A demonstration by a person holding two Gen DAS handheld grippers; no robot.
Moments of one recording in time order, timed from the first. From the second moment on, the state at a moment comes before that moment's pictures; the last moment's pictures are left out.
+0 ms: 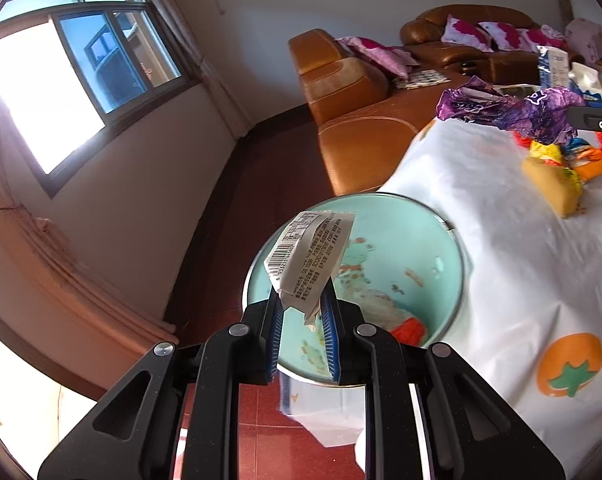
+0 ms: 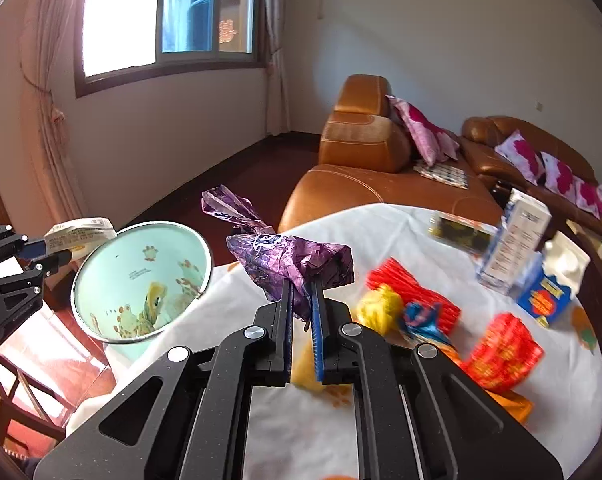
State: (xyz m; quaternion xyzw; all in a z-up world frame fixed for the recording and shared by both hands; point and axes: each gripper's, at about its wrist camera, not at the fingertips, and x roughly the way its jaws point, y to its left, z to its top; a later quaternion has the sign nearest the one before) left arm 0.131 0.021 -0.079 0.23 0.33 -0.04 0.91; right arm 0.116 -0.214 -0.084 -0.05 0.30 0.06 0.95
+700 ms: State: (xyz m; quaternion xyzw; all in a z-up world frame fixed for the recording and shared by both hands) left arm 0.145 0.039 -0.084 0.26 0.33 0.02 0.91; right arm 0.152 -0.156 -0.099 -0.11 0.30 0.10 0.94
